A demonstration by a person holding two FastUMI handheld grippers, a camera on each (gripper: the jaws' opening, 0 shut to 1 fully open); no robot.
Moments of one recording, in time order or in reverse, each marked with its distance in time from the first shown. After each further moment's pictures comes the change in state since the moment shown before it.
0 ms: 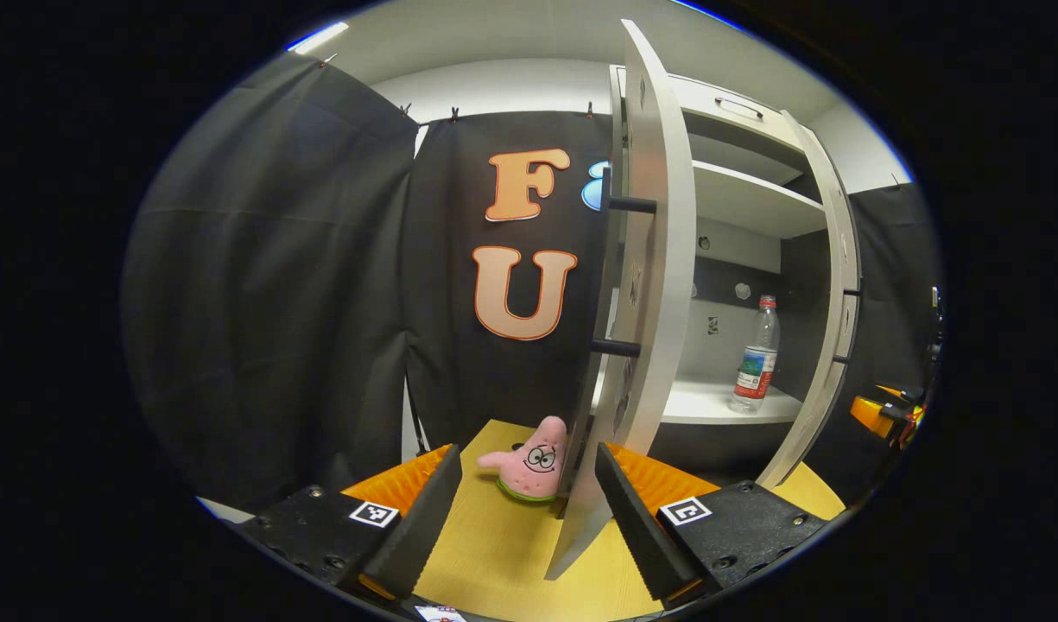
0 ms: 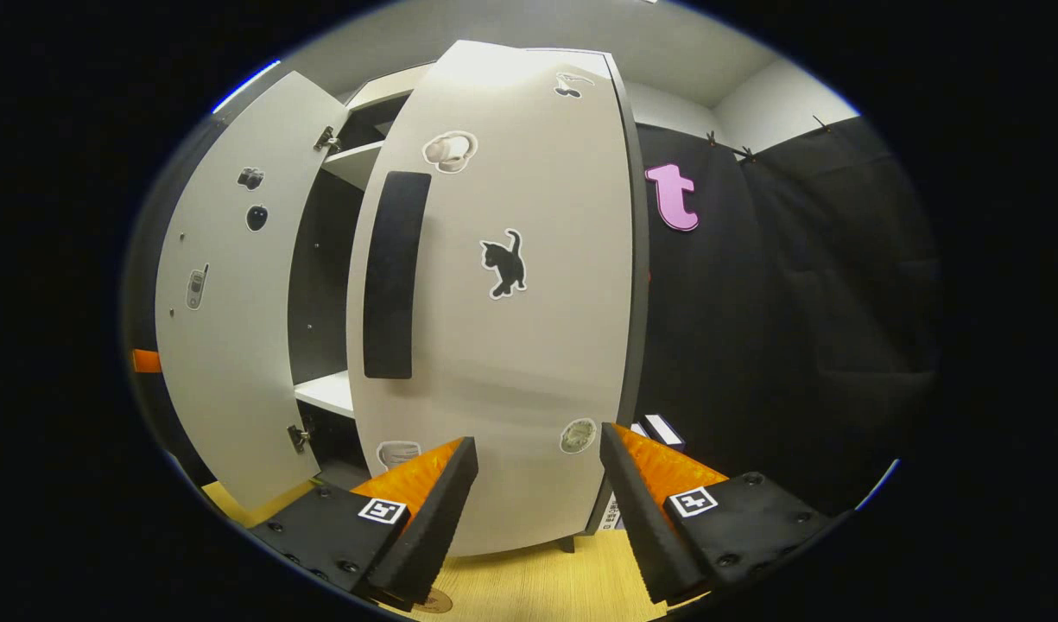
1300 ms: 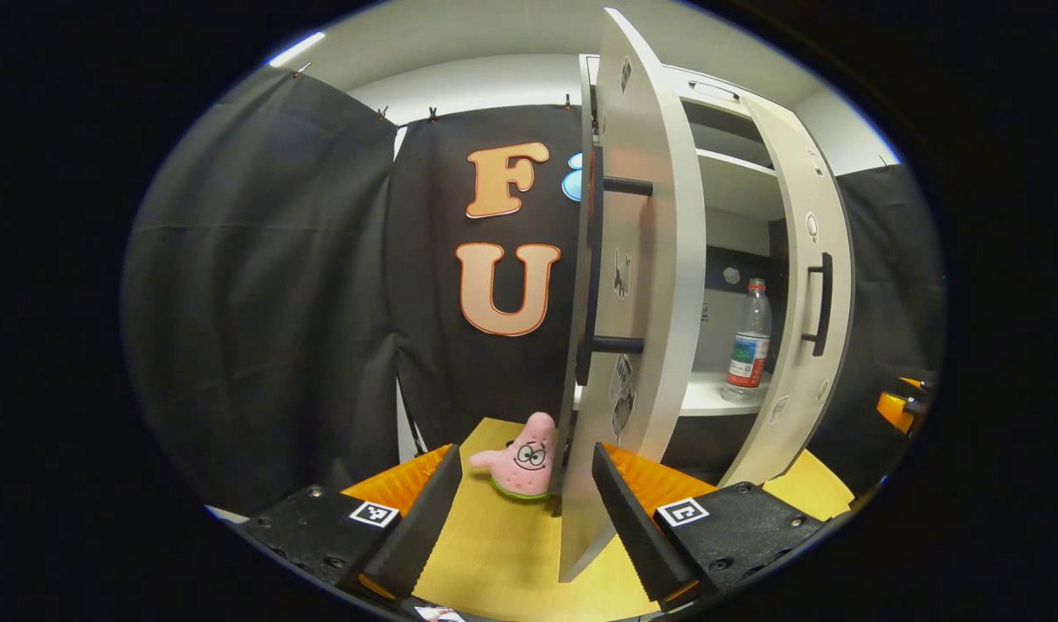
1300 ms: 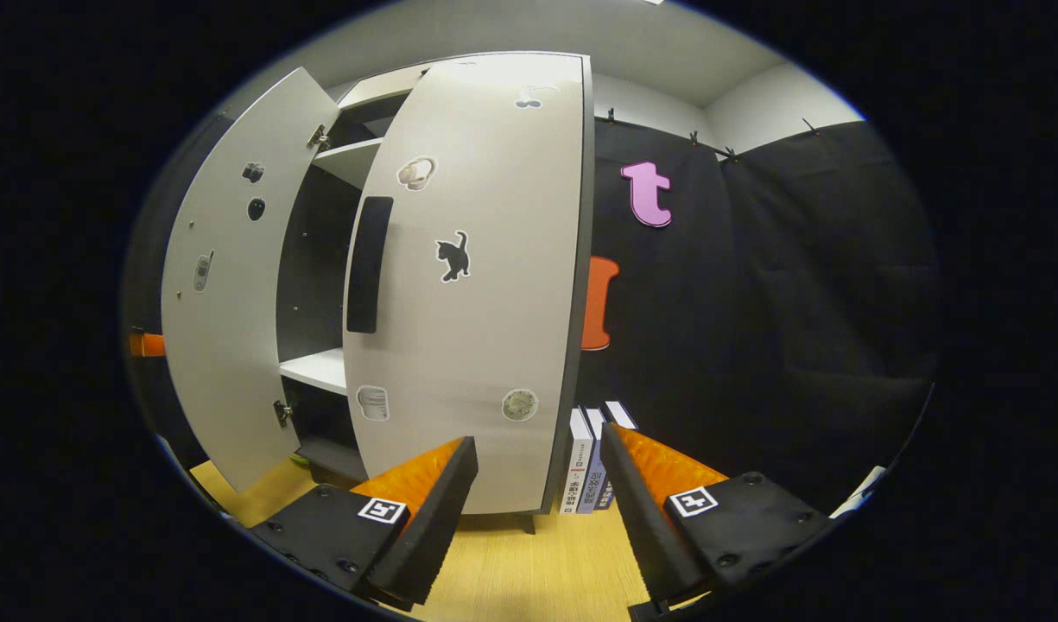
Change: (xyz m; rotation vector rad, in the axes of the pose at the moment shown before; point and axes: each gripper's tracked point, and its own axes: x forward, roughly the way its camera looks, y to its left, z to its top) left arm 0.006 -0.040 -0.007 0.045 0.023 -0.032; right arm -0.049 -0.046 -0.009 -0.032 0.030 -0.081
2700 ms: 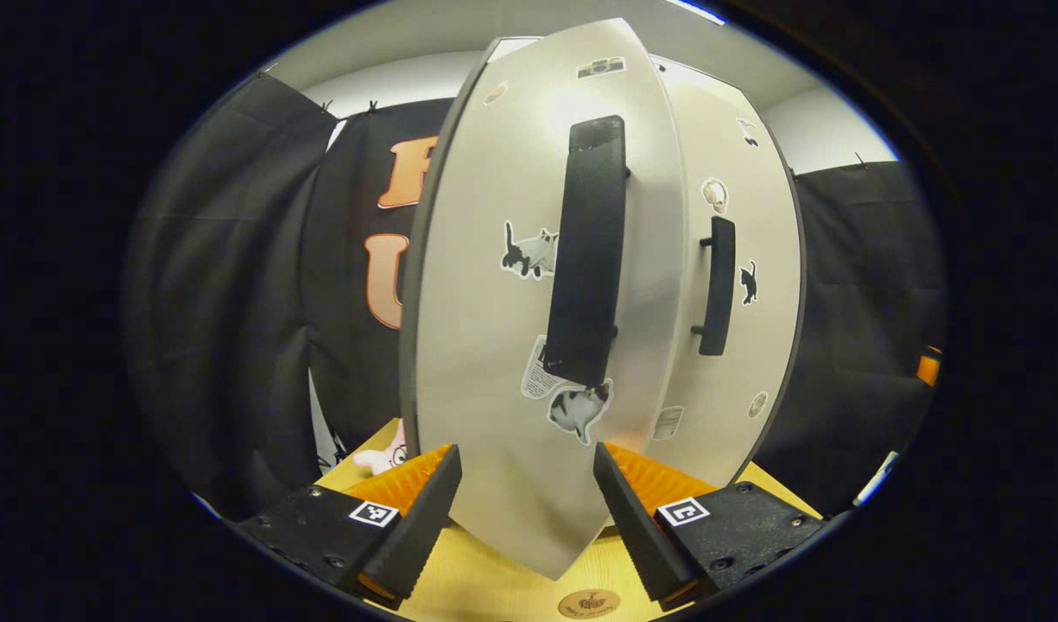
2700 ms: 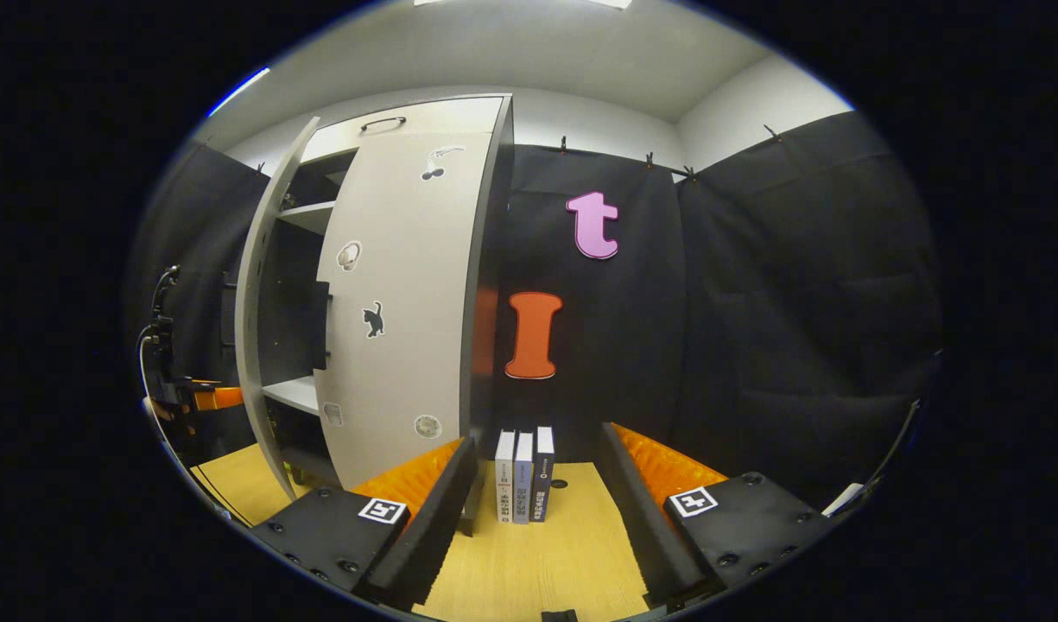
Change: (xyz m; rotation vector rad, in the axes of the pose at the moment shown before) left arm 0.075 -0.183 -0.018 -0.017 -0.029 -0.162; right arm -0.067 -0.156 0.060 0.015 -0.075 -0.045
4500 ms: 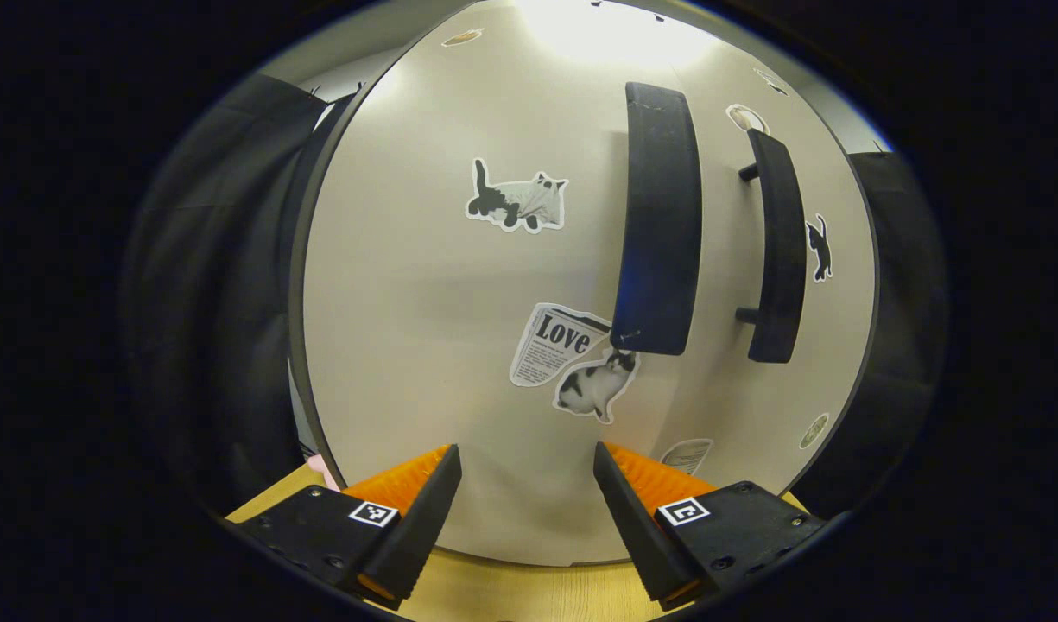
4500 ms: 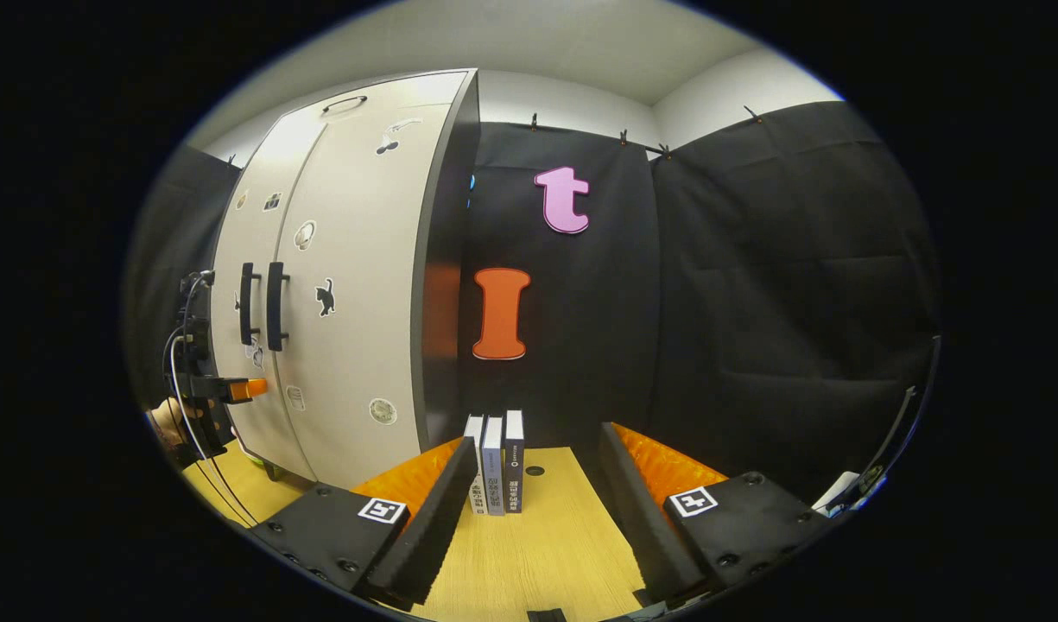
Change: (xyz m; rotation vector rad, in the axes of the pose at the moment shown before) left arm 0.055 -0.010 -0.018 -0.020 0.058 0.070; right arm 0.035 -0.028 -0.028 0.028 0.069 -0.070
